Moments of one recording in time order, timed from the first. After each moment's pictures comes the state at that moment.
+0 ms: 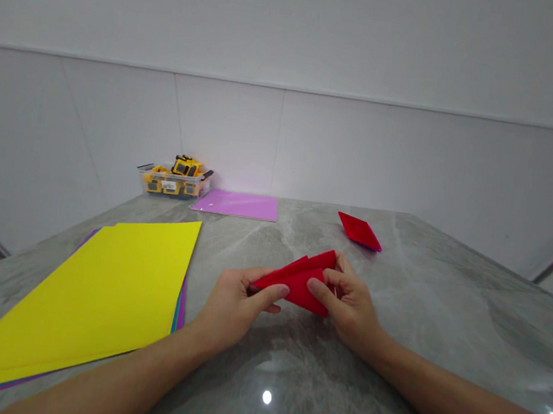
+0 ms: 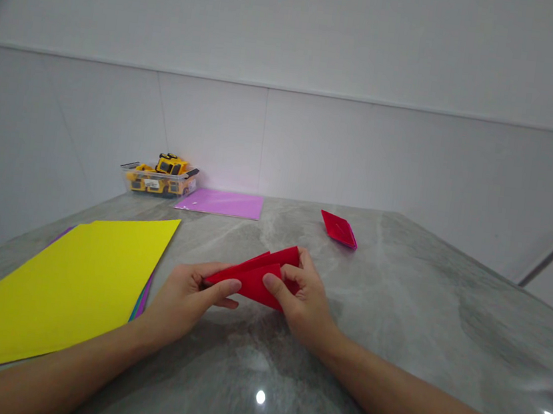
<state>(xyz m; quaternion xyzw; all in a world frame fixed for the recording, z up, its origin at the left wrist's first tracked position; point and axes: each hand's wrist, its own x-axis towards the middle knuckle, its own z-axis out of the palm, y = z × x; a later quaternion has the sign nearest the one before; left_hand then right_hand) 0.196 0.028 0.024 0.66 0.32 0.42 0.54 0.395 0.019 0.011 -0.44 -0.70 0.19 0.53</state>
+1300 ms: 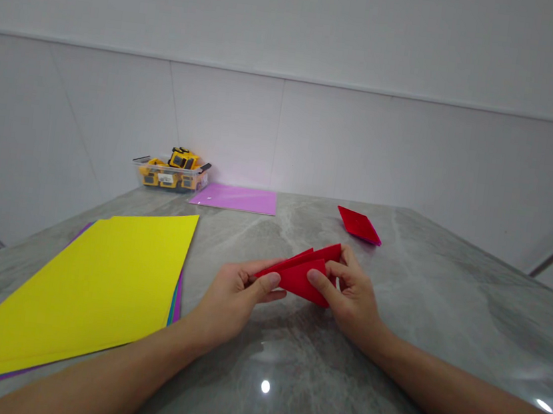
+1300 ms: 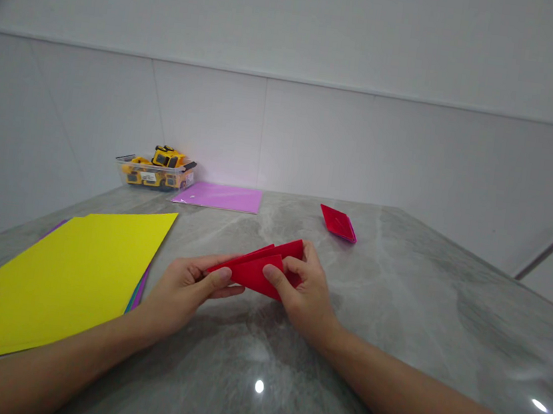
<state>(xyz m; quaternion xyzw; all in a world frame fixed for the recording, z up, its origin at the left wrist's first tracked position) 0.196 0.030 0.017 0.60 0.25 0.43 0.63 0.397 0.020 0.010 -0.45 -0.70 0.14 0.54</state>
